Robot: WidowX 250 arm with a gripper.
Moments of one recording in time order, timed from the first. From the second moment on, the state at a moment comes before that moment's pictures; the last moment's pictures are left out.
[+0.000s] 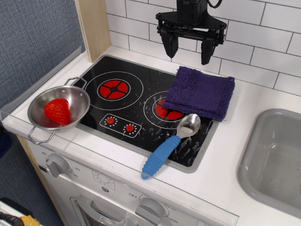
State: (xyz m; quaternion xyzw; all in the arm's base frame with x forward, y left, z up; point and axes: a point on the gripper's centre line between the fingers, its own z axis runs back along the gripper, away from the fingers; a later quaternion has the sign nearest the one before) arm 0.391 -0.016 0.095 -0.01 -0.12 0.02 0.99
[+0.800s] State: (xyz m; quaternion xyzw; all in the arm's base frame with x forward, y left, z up) arm 0.334 0.016 0.091 0.00 -0.09 0.03 1.00
